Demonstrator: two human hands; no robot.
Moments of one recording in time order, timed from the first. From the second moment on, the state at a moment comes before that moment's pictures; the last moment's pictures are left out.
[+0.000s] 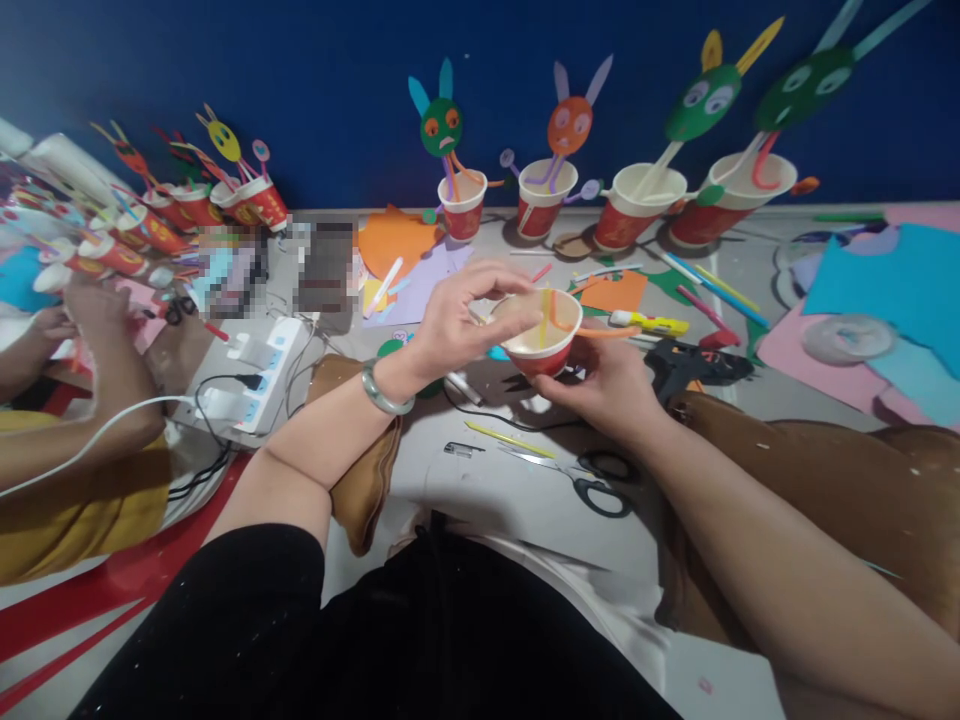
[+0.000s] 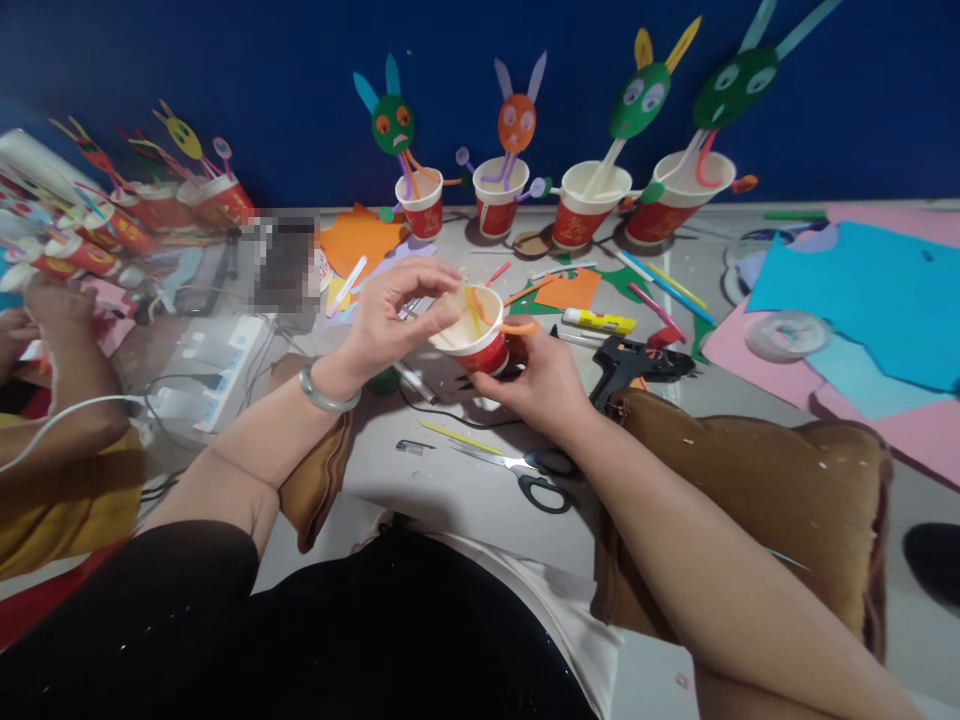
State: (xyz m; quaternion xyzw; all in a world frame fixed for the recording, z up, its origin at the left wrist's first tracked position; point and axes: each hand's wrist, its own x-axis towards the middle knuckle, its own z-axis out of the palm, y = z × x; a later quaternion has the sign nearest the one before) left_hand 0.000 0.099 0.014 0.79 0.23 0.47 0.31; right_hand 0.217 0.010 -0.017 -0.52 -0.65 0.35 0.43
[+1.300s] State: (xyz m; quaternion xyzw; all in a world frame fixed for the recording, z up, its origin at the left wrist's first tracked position) left_hand 0.005 0.077 0.017 0.79 0.18 0.20 0.55; right_hand 0.255 0.020 0.027 -0.47 -0.57 0.47 0.48
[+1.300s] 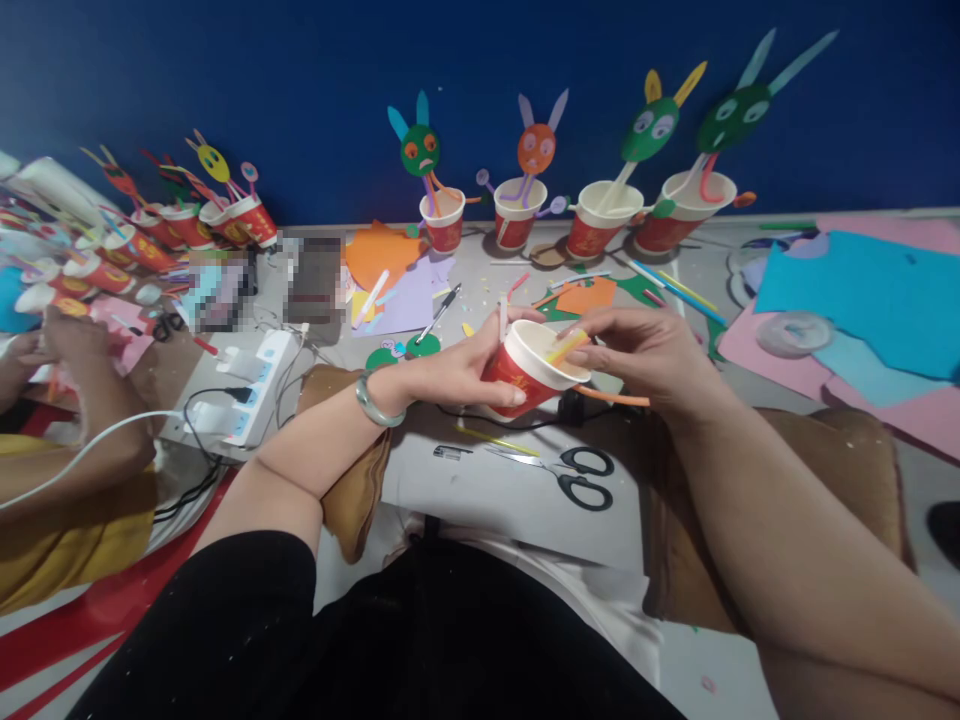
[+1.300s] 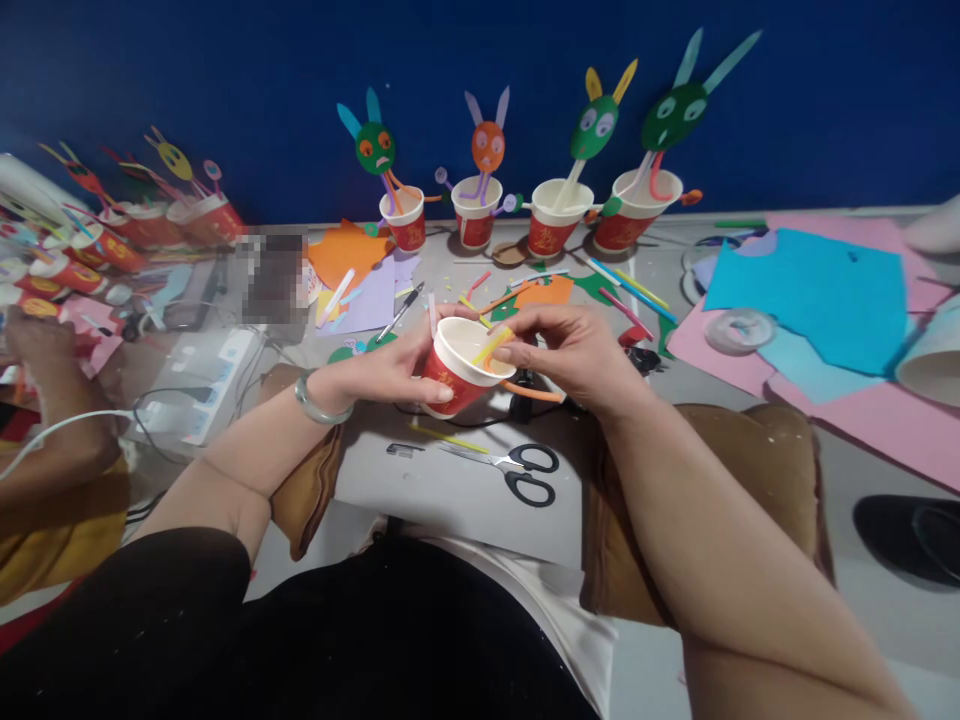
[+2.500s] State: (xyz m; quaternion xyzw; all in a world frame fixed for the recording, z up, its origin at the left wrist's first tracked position) left_hand 0.002 0.089 0.023 0.76 0.27 0.32 0.50; right_hand 0.246 0.015 0.013 -0.52 -0.60 0.33 0.51
